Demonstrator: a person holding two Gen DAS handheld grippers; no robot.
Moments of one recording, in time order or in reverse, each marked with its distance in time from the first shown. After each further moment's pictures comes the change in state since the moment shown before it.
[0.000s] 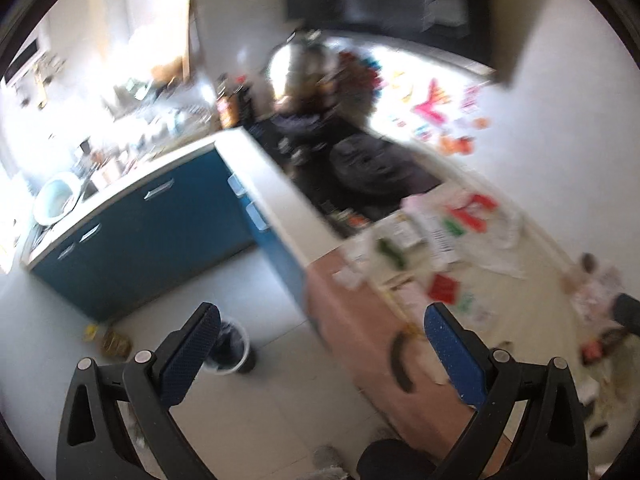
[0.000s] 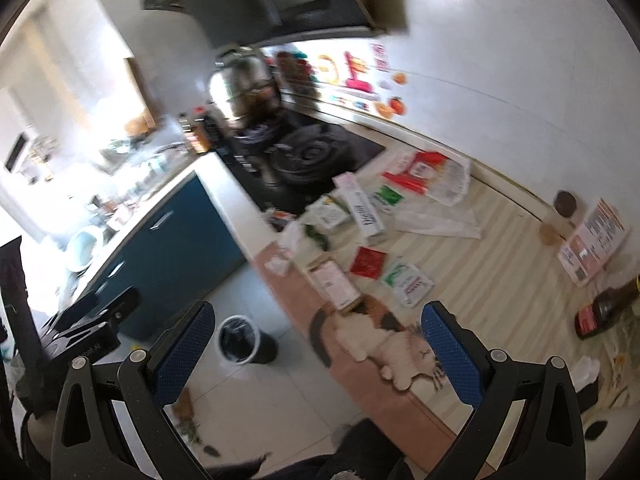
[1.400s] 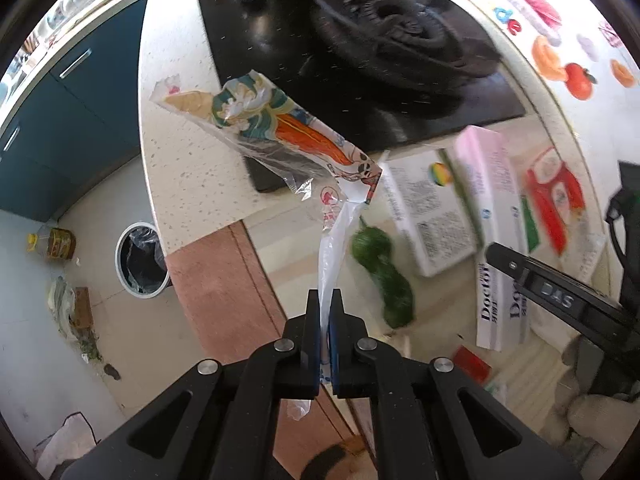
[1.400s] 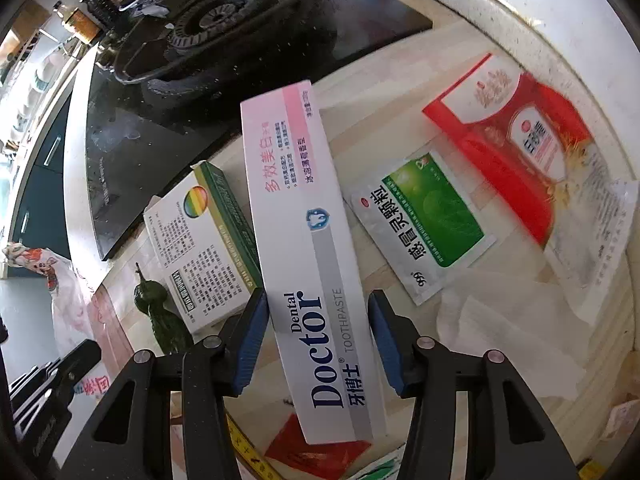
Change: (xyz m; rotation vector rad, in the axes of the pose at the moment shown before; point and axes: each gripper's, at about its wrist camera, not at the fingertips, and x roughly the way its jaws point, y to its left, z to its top) left arm 0.260 -0.030 0.040 -0.186 0.503 -0.084; right arm 0.479 -0.060 0.146 -0.126 0.503 -0.112
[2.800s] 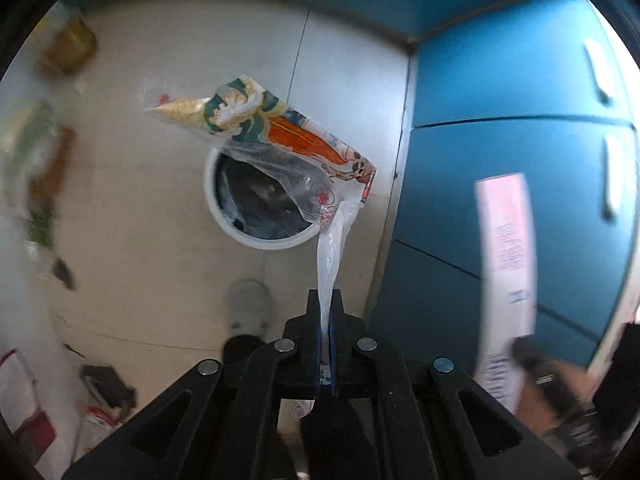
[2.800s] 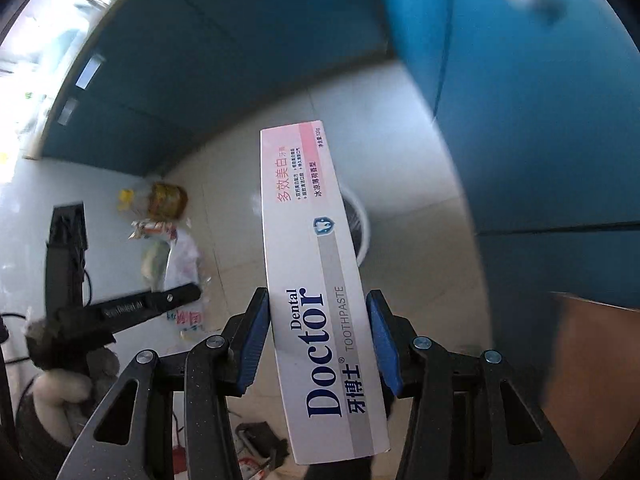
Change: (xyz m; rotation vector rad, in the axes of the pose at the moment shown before) left arm 0.272 0.547 -0.072 -0.612 0.256 -0.292; right arm 0.246 0.520 -0.155 -0.294 0.197 0.205
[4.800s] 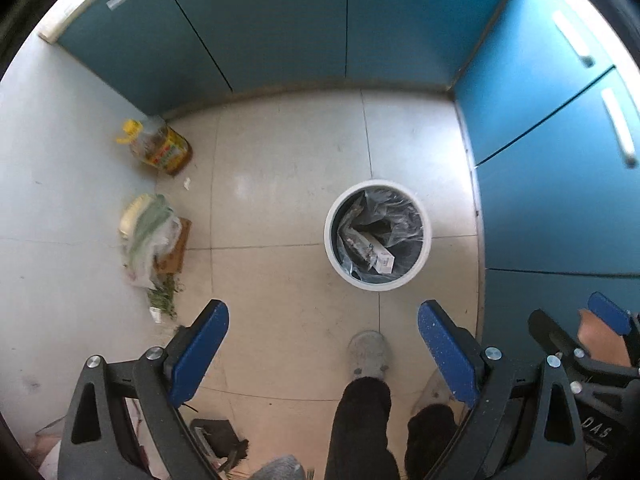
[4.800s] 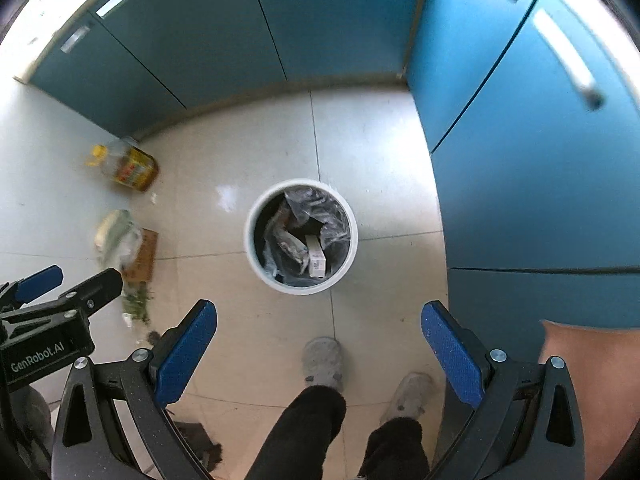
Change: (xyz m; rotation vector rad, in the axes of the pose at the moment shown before) left arm -0.131 -0.012 -0.114 0.226 -0.364 0.435; right arm -0.064 0.100 -0.031 -0.215 -0.123 -0.214
